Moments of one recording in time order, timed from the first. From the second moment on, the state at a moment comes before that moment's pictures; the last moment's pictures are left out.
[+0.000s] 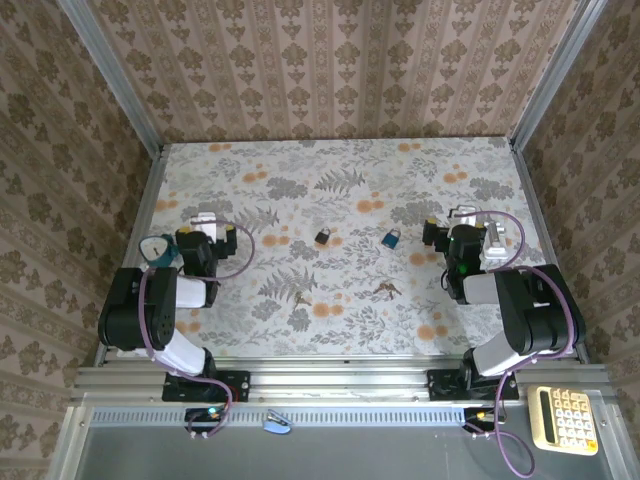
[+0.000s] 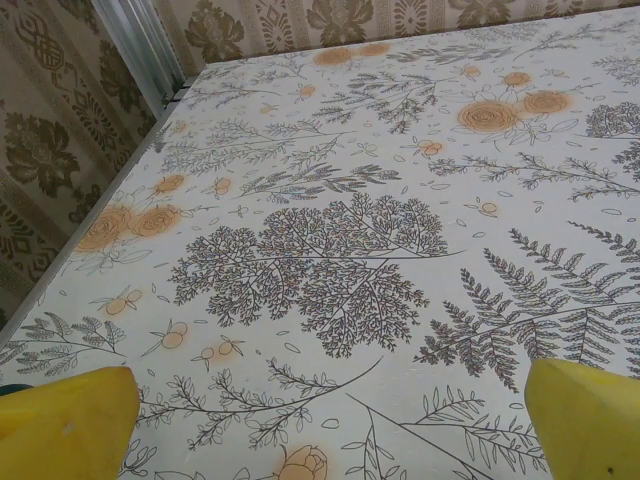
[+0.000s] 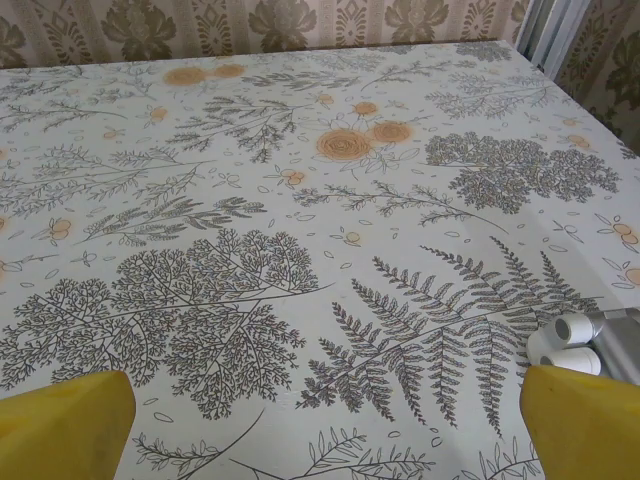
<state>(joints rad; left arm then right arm) -0.07 1.56 0.35 0.88 -0.16 0.11 0.06 1.53 0.38 0.79 0.28 0.07</state>
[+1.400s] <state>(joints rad) -0.04 1.53 0.36 0.81 -0.13 0.11 0.06 1.51 0.38 0.75 0.28 0.07</state>
